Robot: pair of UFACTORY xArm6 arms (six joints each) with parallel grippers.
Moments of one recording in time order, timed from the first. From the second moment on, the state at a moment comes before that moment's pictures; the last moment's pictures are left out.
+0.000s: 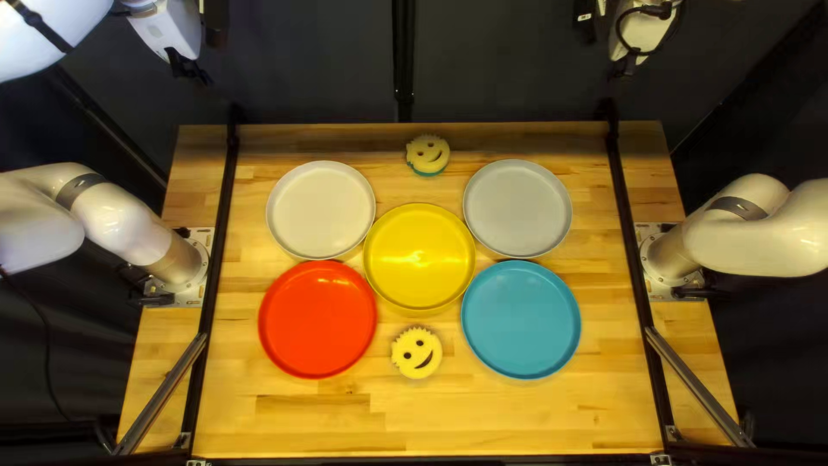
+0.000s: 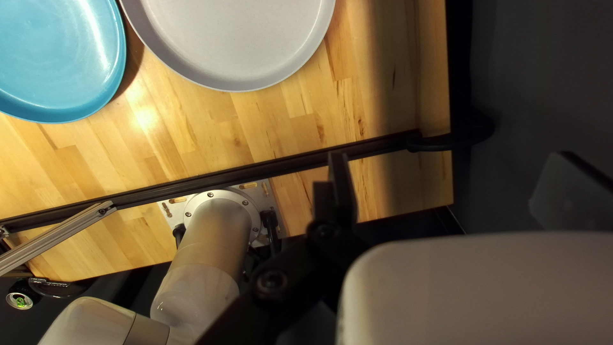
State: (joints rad) left arm 0.99 -0.76 -0.90 -0.05 1.54 0.90; right arm -0.83 -0.54 -0.97 0.00 1.49 -0.61
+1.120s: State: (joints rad) left arm 0.34 -0.75 -0.70 -0.08 1.22 0.48; right arm -0.83 -0.54 -0.97 0.00 1.49 -0.61
